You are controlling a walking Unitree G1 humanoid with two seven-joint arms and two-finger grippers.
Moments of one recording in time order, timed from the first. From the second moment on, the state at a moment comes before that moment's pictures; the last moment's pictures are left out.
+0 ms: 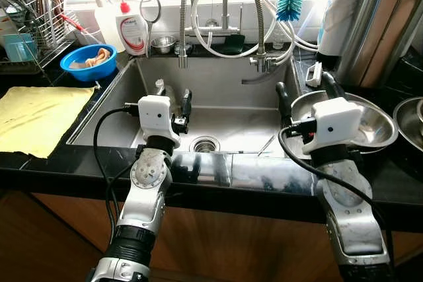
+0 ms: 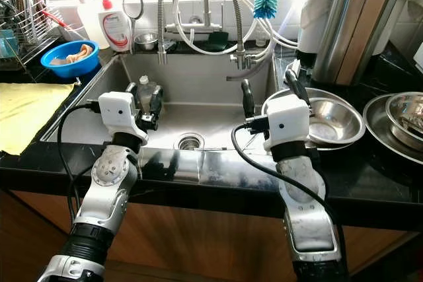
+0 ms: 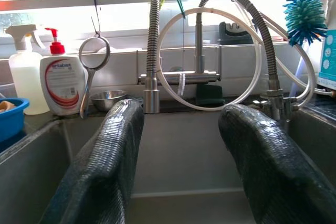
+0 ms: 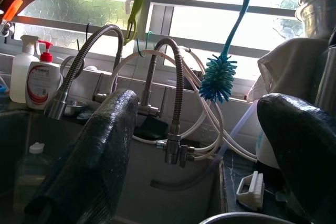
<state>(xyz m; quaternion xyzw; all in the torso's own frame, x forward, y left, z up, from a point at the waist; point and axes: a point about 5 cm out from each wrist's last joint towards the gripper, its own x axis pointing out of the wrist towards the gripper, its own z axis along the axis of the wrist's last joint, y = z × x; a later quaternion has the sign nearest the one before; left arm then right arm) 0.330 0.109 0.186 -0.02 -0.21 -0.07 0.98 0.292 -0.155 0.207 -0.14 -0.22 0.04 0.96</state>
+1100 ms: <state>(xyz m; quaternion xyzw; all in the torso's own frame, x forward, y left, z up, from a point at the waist) 0.333 0.115 0.192 -0.02 -0.21 -0.06 0.98 0.302 -0.139 0.213 -0.15 -0.22 0.07 0.96</state>
